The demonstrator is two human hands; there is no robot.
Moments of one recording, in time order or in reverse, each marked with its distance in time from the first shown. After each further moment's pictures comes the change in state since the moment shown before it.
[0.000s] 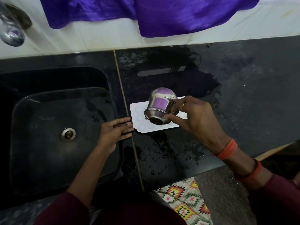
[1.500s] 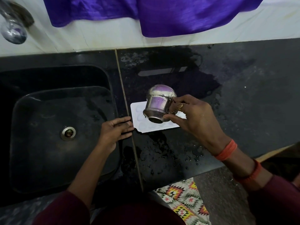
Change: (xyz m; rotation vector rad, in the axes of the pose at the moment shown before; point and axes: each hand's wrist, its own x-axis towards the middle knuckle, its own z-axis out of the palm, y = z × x) left_hand 0.000 -0.001 0.000 -0.009 0.015 0.003; right_hand -0.001 -0.011 -0.003 -0.040 0.032 -0.039
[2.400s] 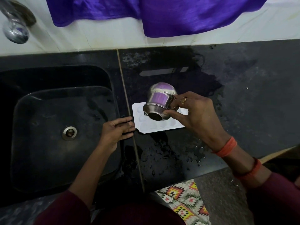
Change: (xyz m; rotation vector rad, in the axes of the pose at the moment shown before) left_hand -0.003 0.005 0.001 0.001 -0.008 -0.005; right_hand 0.014 -0.002 0.000 0.125 0.039 0.052
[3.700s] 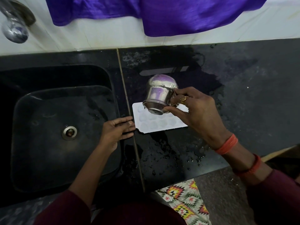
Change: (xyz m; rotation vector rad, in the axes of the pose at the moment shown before) left_hand 0.002 -0.002 -0.001 -0.002 -0.012 0.002; right_hand 0.003 0.002 0.002 -0.123 0.074 -0.115
